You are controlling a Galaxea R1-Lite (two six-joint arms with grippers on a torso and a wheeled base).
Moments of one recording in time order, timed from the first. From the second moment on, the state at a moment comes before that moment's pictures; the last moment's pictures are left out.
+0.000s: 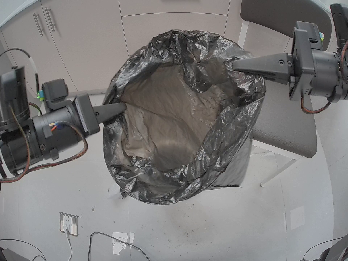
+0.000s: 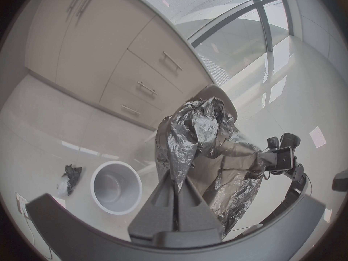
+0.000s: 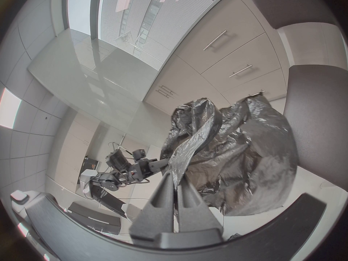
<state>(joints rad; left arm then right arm) -0.55 1.37 -0.81 -0.46 -0.19 -0.58 0.66 1.49 -1.44 0.15 0.40 0.51</state>
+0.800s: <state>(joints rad) -0.35 1.28 -0.77 -0.39 -0.19 -0.28 0.80 1.71 -1.46 -0.11 0.10 0.46</state>
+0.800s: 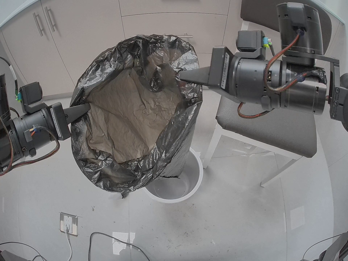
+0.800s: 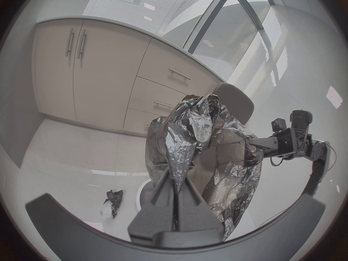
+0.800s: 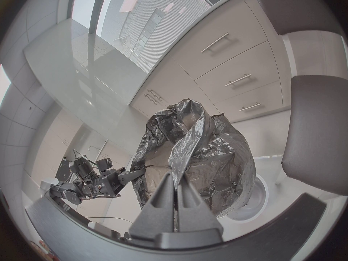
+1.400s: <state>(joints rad) -0.25 1.43 -0.75 -0.51 -0.19 -0.21 0.82 1.73 -1.26 -0.29 -0.04 0.38</state>
